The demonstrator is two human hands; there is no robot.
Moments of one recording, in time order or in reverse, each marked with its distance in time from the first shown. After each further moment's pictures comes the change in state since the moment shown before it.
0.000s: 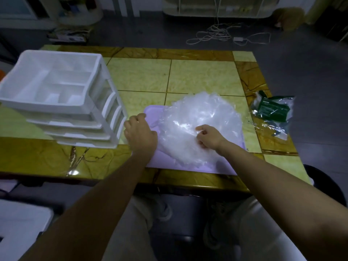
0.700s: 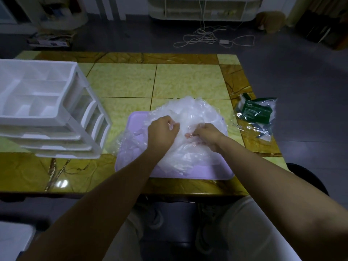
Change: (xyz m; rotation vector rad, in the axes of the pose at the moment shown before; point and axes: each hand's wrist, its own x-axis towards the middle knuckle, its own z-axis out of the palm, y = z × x) left_hand -0.008 0.088 0.007 -0.396 -0.243 0.191; right_hand 0.009 -0.005 -0.038 0.377 0.018 0.106
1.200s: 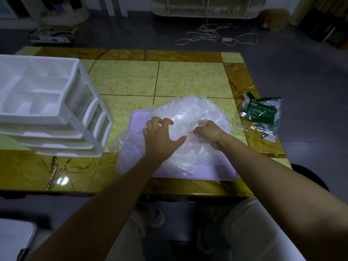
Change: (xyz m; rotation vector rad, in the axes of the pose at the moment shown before) left_hand -0.010 -0.032 0.011 0.293 0.011 0.104; right_hand 0.003 -0.009 0.007 -0.092 -0.005 -0.040
